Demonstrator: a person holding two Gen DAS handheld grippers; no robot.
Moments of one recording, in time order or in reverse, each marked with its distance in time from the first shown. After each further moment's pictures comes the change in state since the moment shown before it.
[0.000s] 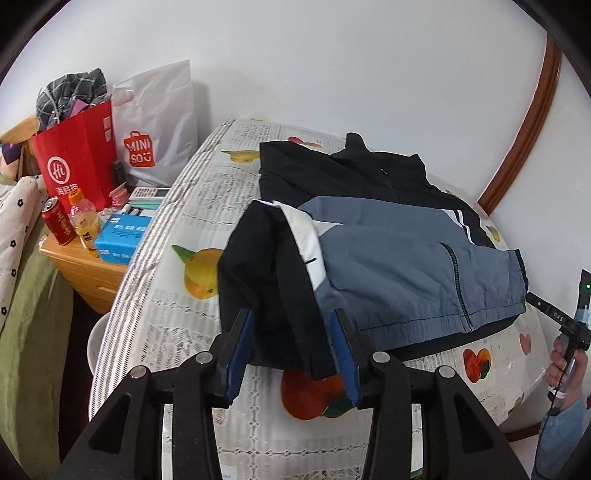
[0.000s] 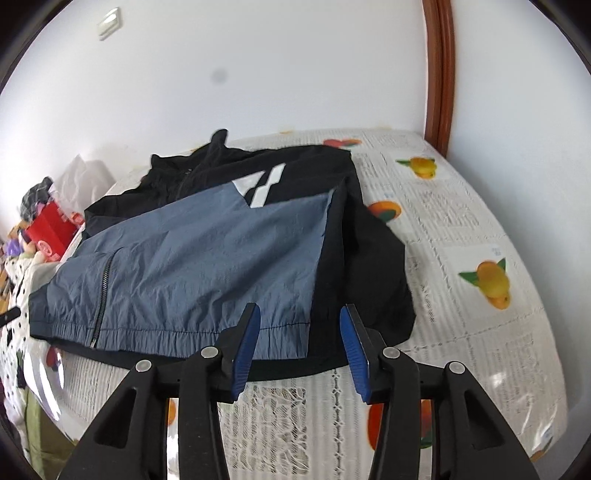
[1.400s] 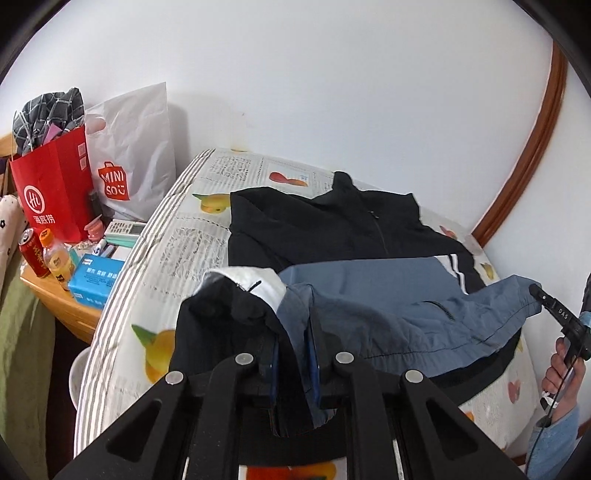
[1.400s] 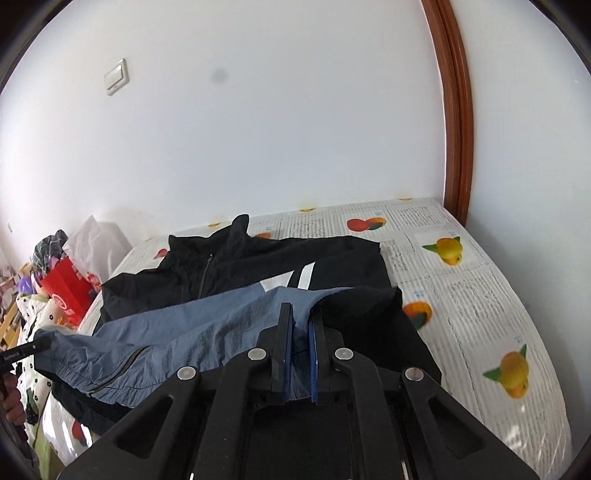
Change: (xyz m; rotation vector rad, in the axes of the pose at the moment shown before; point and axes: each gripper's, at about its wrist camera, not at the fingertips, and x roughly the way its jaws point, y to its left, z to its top) left arm 0.033 -0.018 0.067 -0.023 -0.073 -0.037; right arm -0.007 0.027 0.086 0.015 -0.217 0.068
